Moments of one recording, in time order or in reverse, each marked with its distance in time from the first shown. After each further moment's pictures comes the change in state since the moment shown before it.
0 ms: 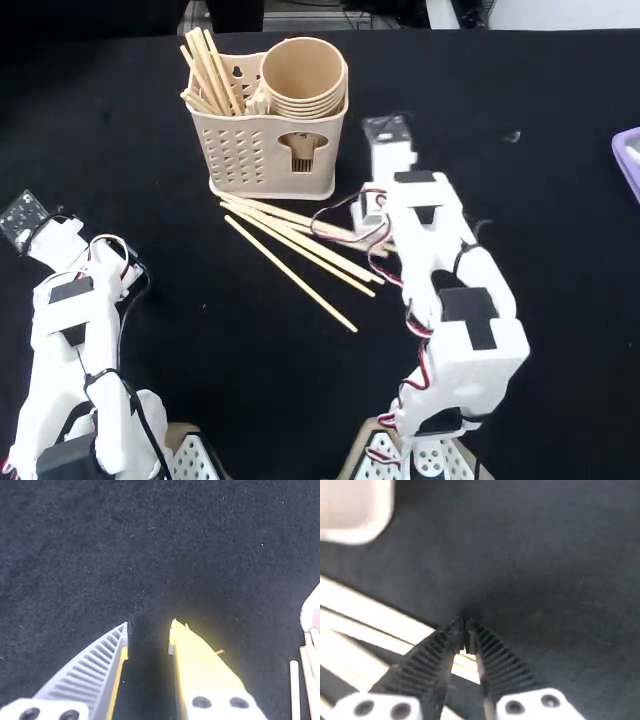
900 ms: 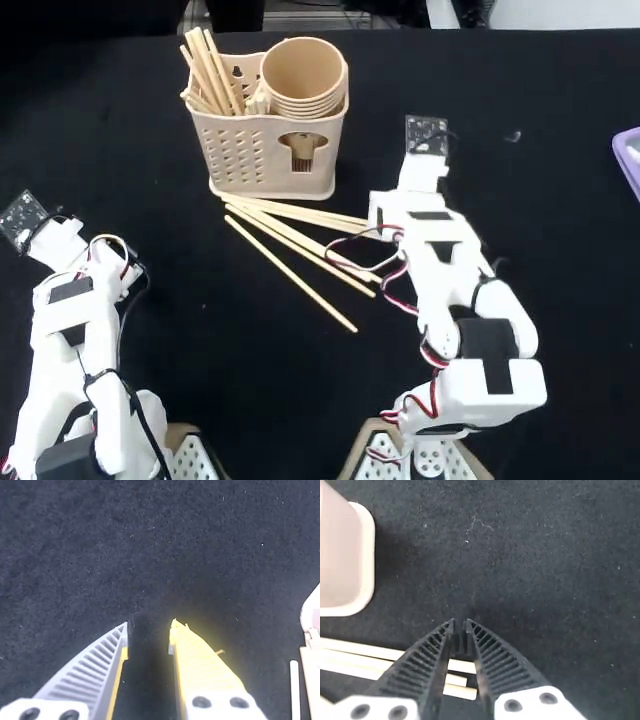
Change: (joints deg) left arm 0.0 0.0 0.0 0.0 0.0; right arm 4.7 -11.0 19.7 -31.4 -12.5
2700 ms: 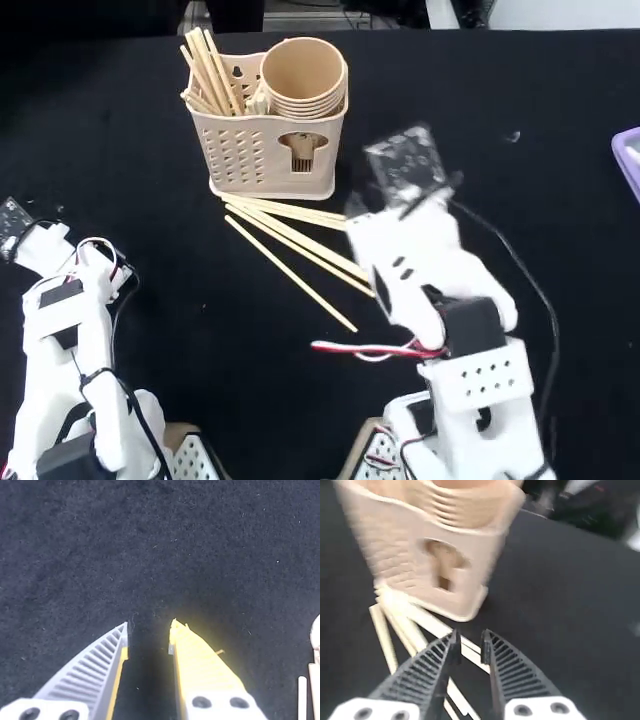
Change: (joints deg) left arm -3.6 0.0 0.0 0.0 0.0; right arm -9.5 -63.4 9.5 32.9 12.1
